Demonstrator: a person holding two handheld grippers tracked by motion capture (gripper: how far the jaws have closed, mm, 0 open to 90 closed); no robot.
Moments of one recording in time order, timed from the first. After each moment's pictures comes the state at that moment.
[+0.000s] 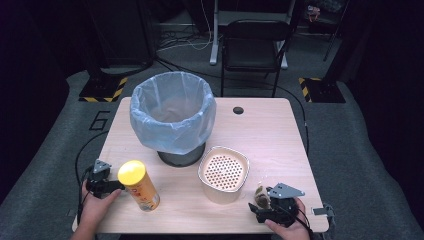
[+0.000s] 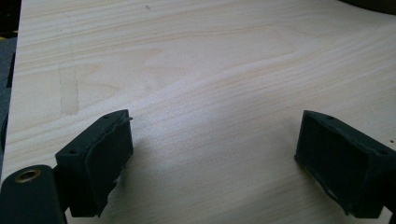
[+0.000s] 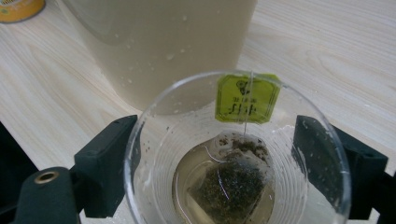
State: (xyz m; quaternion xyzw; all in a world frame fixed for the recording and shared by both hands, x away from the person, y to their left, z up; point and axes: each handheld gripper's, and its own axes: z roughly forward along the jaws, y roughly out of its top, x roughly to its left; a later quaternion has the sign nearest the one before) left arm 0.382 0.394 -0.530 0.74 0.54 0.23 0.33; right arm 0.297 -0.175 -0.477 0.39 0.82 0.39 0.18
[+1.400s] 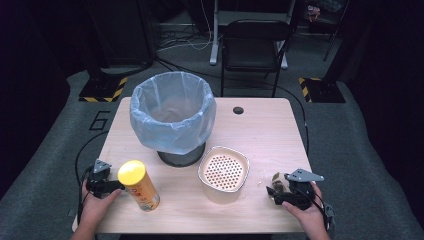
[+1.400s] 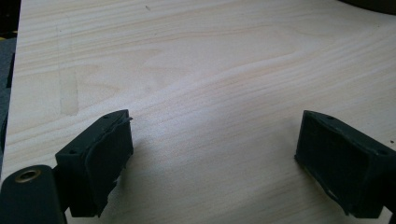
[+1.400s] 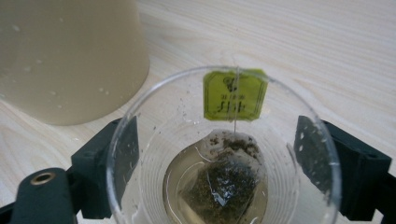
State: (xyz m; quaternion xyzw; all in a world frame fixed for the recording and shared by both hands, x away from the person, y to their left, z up) left arm 0.382 0.394 -0.530 0.74 0.54 0.23 0.33; right arm 0.340 -0.232 -0.479 0.43 0.79 0.39 0.20
